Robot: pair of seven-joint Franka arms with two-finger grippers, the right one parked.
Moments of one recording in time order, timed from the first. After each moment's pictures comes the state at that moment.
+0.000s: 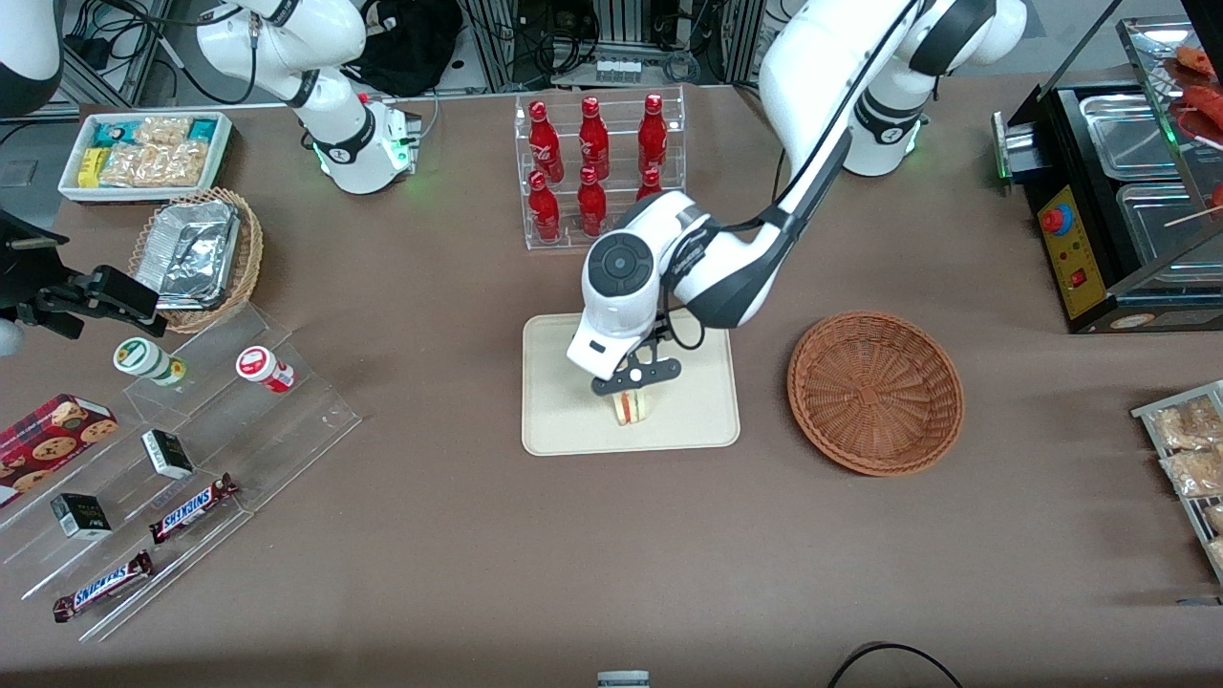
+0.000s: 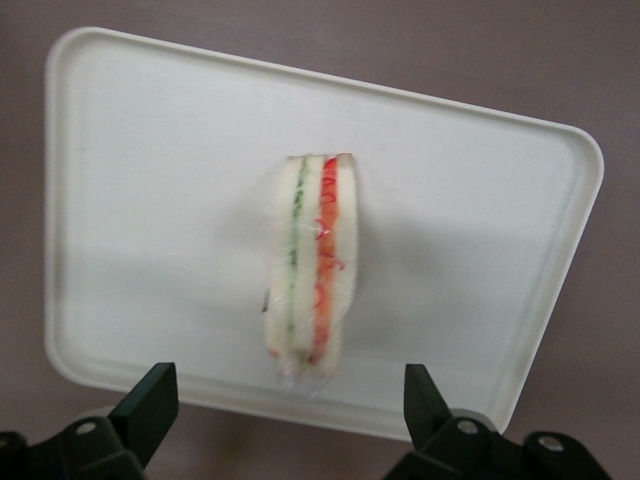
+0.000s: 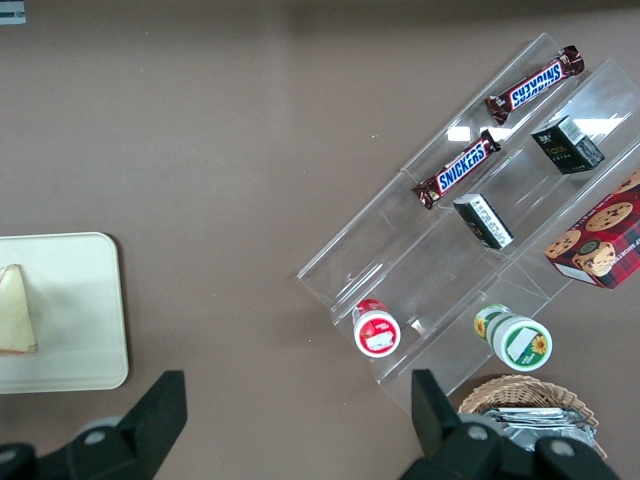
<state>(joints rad) -0.65 0.65 -0.15 -1.36 0.01 1.93 -1.02</state>
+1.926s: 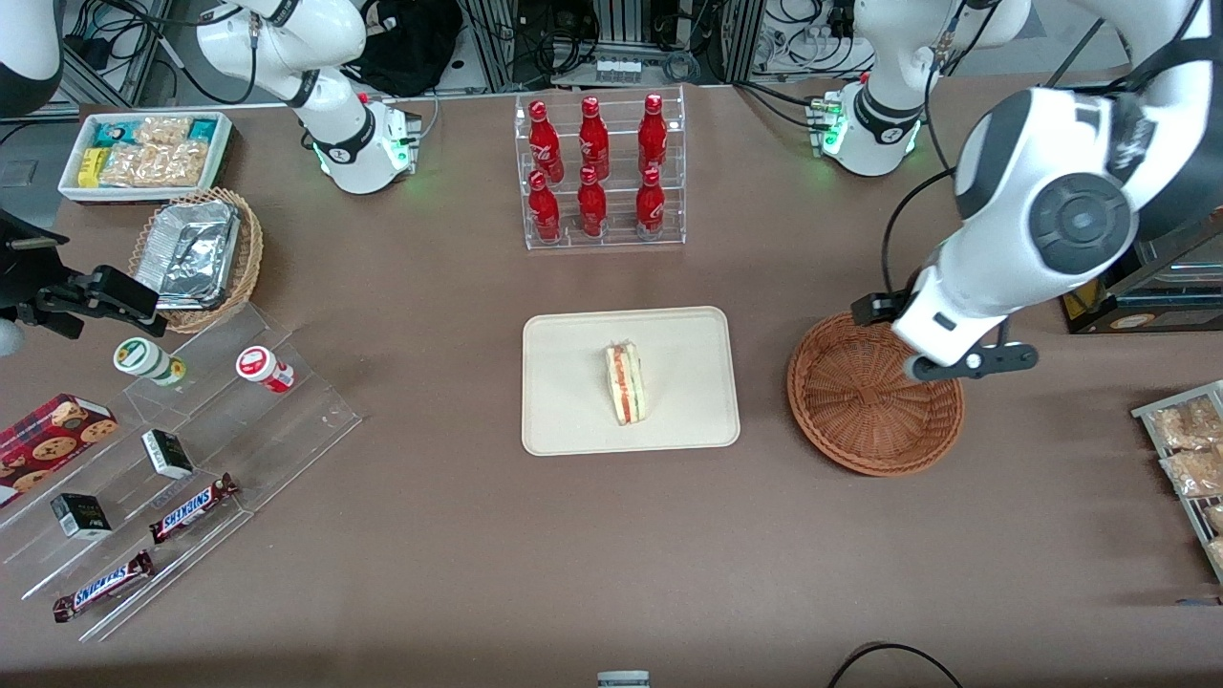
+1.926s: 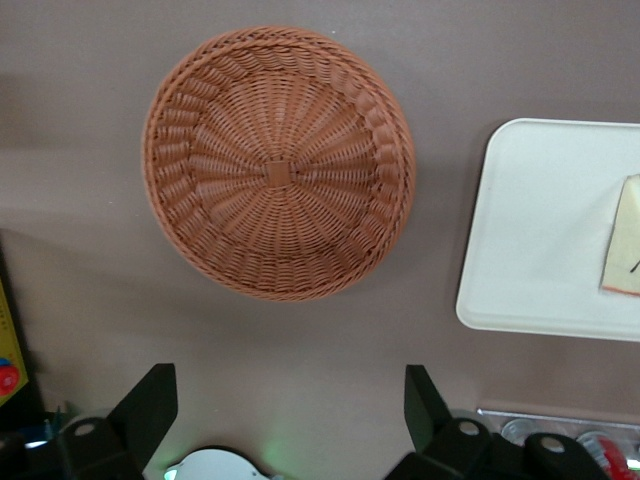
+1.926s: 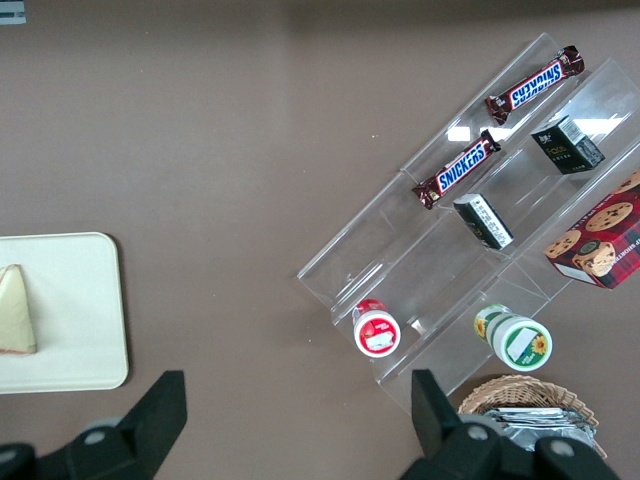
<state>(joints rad) -0.13 0.17 -0.14 -1.62 0.02 1.54 -0.36</state>
